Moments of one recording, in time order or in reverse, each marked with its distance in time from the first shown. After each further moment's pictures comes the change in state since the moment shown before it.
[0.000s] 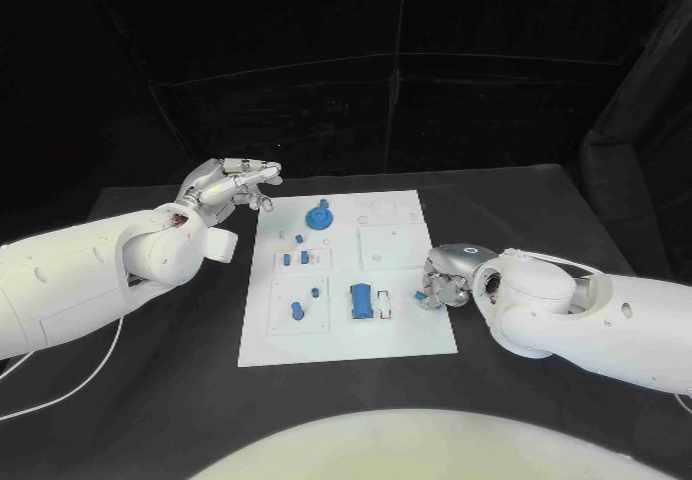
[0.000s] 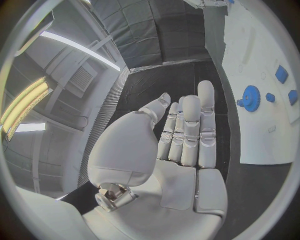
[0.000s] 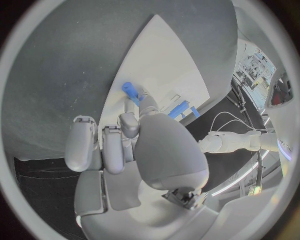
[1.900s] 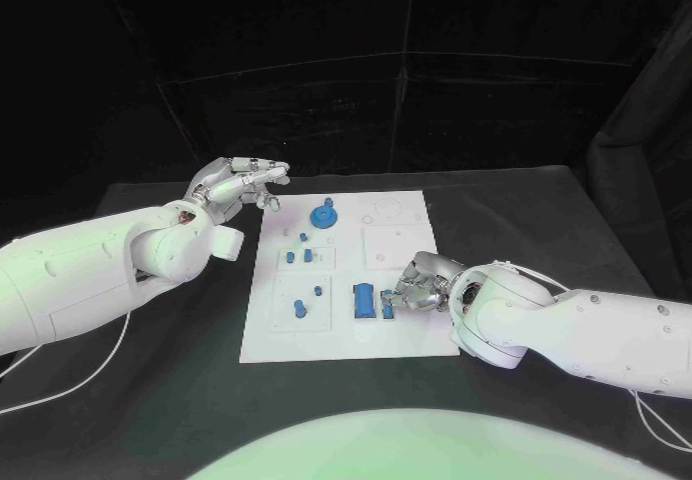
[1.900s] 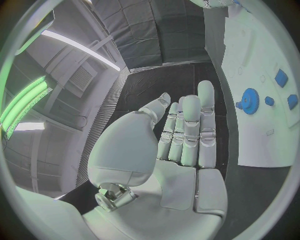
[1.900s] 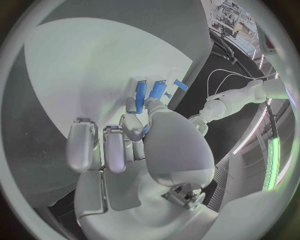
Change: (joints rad) left arm 0.000 0.000 0.000 0.002 0.000 0.011 -0.009; left_hand 0.000 0.000 -0.003 -0.003 0.000 0.000 0.000 0.000 0.000 0.000 0.000 0.000 0.000 0.000 0.000 0.000 -0.002 0.000 0.000 0.000 0.000 -0.001; right arm -0.011 0.107 -0.009 -0.012 0.395 -0.251 -0.014; right_hand -0.206 -0.115 0.145 0.138 0.196 0.083 -0.025 -0.037 -0.028 0.027 -0.009 0.031 0.034 0.000 -0.008 0.000 0.000 0.000 0.007 -0.007 0.004 0.023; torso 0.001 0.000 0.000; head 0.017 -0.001
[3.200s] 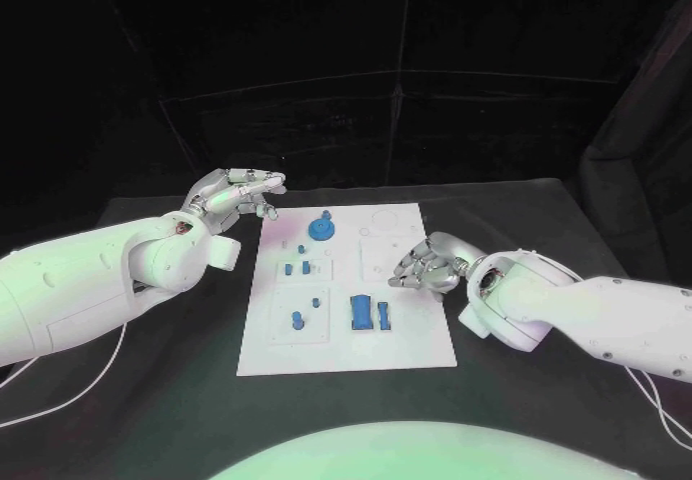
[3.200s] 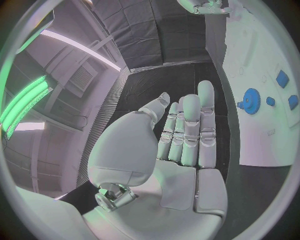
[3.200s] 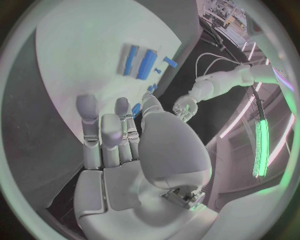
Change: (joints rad) left arm 0.000 0.003 0.000 -0.019 0.014 0.006 -0.004; left_hand 0.000 0.000 -0.023 0.008 0.000 0.000 0.000 0.004 0.000 -0.015 0.004 0.005 -0.002 -0.061 0.005 -0.058 -0.049 -0.001 -0.027 0.007 -0.041 -0.022; right arm 0.063 -0.060 -0.001 -0.081 0.217 -0.065 0.349; right_hand 0.117 0.034 -0.117 -0.073 -0.270 -0.149 0.068 -0.054 -0.019 -0.276 0.055 -0.436 -0.351 -0.088 0.040 -0.371 -0.416 0.093 -0.276 0.038 -0.425 -0.600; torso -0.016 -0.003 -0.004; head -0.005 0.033
